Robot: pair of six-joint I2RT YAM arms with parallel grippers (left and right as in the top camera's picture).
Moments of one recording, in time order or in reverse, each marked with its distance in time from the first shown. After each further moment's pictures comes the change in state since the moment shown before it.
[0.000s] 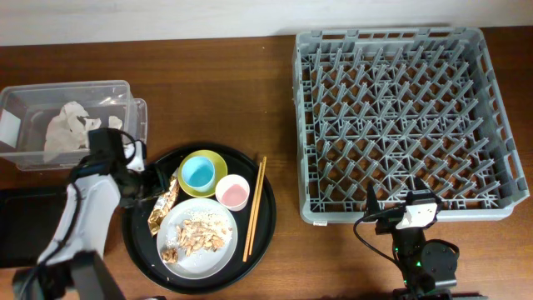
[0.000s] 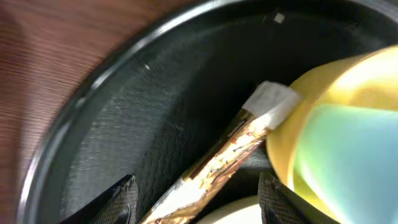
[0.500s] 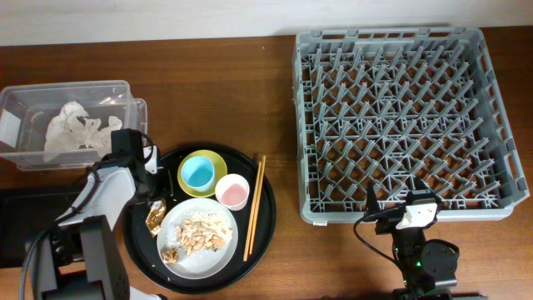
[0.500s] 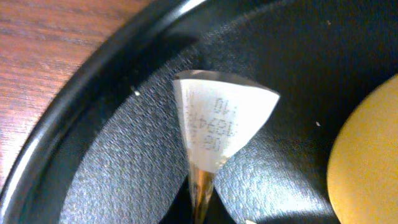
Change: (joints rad) left arm -0.064 0.135 -0.037 0.140 -0.122 0.055; right arm 0.000 0.000 0.000 0.000 0.000 0.000
